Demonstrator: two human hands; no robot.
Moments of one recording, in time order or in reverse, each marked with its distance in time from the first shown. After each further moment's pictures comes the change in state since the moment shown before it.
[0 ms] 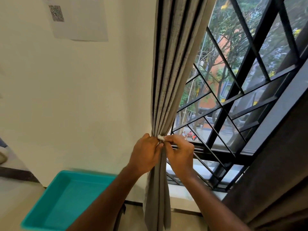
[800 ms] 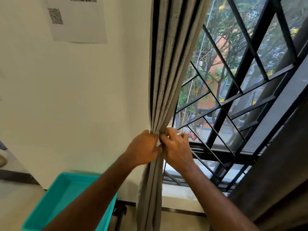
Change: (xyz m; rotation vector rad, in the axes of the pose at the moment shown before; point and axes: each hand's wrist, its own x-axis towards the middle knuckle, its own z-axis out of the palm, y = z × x) left_hand 0.024 -0.002 -0.027 0.231 -0.277 0.190; right_hand 0.016 0.018 0.002 -0.690 -0.298 -0.268
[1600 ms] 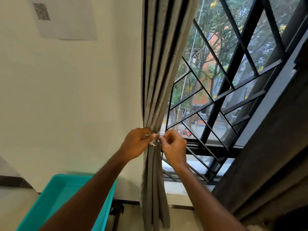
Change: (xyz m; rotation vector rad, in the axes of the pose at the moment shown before) left_hand 0.004 -0.008 0.001 -0.432 0.141 -0.145; right_hand -0.007 -0.009 0.007 0.843 0.103 0.714
